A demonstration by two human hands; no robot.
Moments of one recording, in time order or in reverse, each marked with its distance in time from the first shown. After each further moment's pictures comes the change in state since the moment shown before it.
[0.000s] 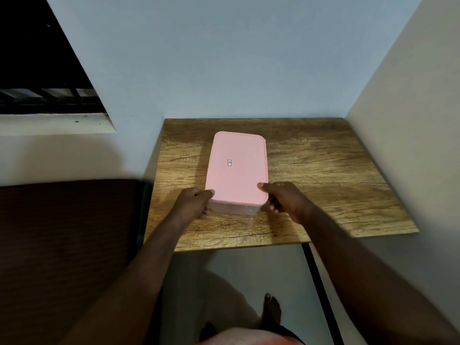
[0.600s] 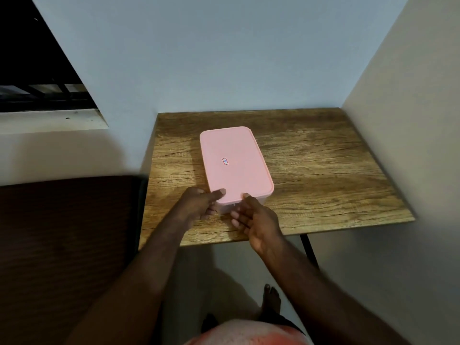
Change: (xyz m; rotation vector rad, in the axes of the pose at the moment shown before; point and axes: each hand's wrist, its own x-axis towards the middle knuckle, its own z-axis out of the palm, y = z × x) left_hand -0.013 0.011 0.019 -0.003 -0.093 -0.104; right_hand -0.063 0.020 0.089 0.774 0.161 0.201
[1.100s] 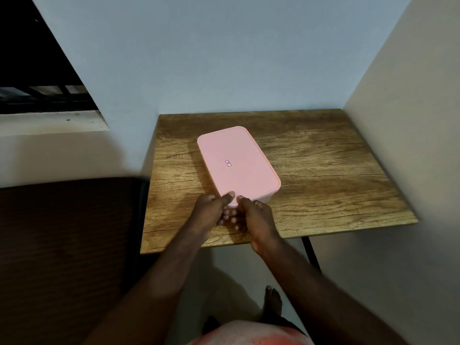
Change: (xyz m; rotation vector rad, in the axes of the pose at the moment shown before) left_hand -0.005 -0.010 0.029 -0.128 0.029 0.022; right_hand 0.001 0.000 0.010 -0.259 -0.051 -0.169
